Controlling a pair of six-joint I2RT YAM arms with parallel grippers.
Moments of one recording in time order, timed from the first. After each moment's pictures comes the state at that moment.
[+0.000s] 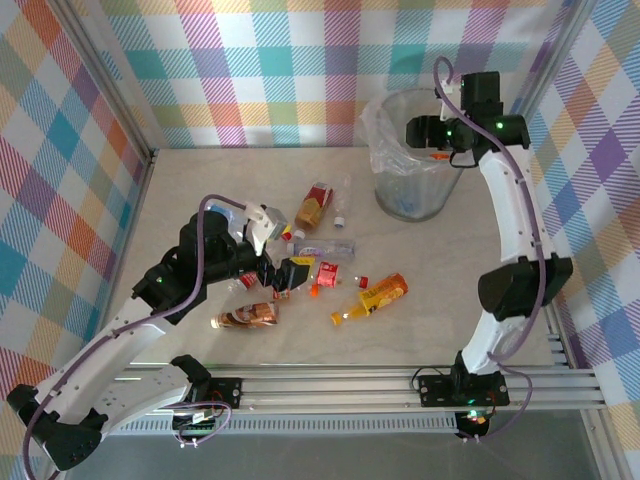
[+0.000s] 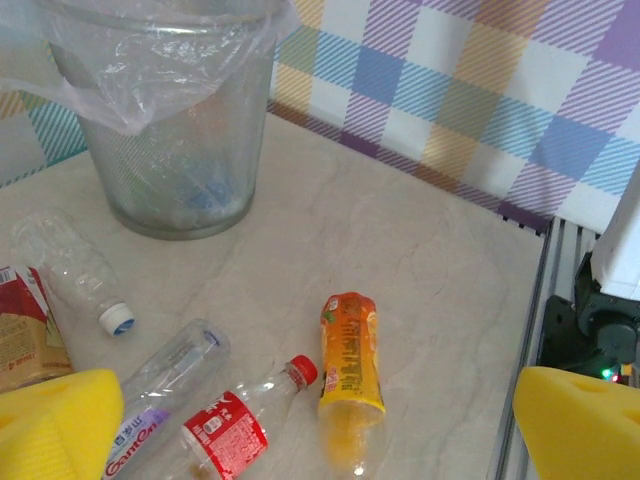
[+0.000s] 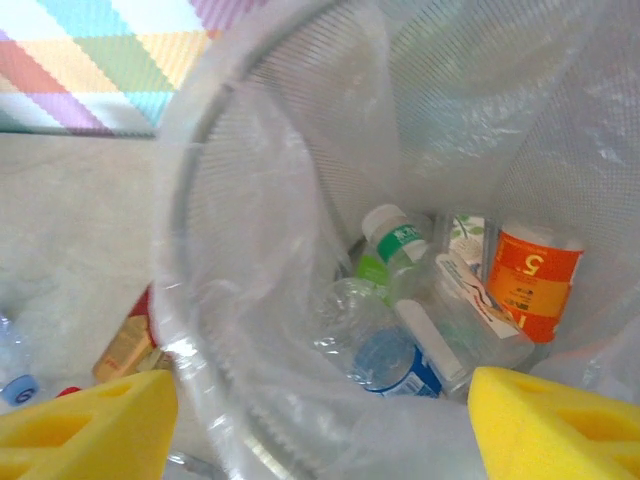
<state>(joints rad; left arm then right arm) -0.67 0.91 1.00 -0.43 0.38 0.00 0.14 1.78 2.09 -1.01 -0.20 0.07</state>
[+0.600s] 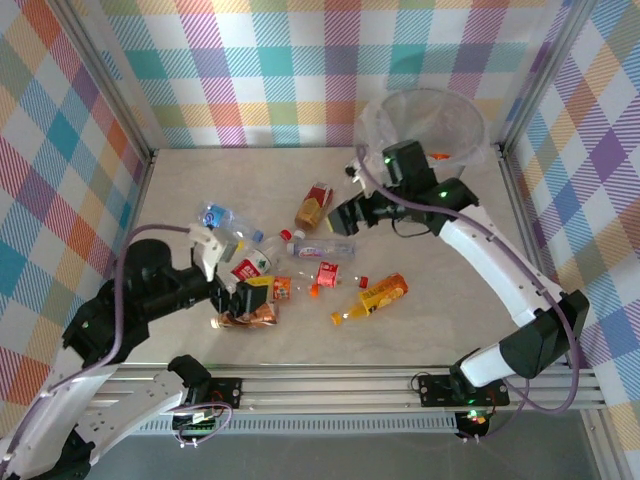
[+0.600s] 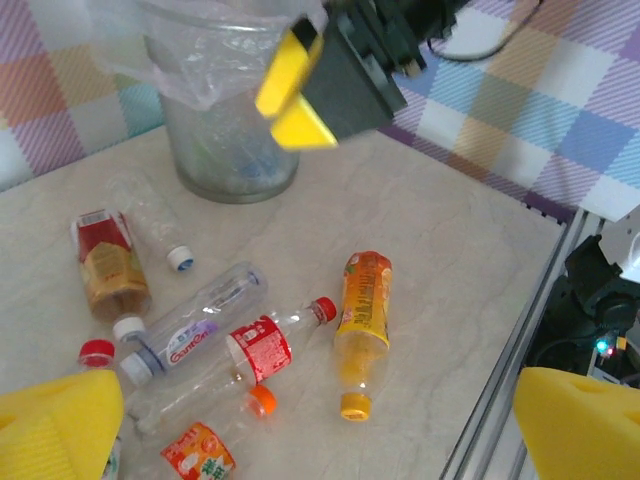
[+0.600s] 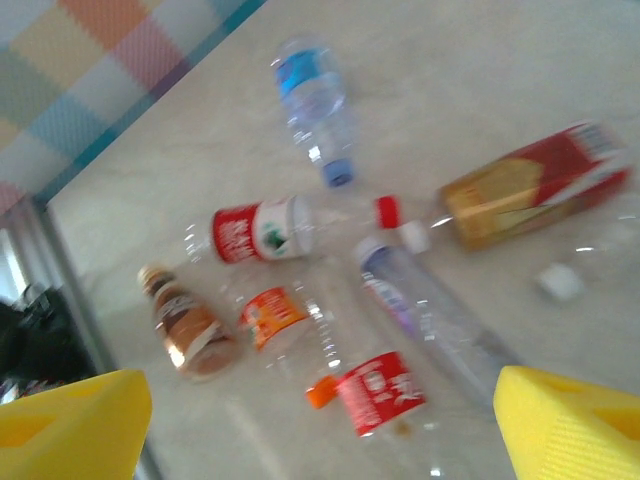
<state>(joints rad) -0.67 0.65 1.13 -0.82 0.24 -0.03 0.59 1.46 1.52 -0.80 -0.45 0.00</state>
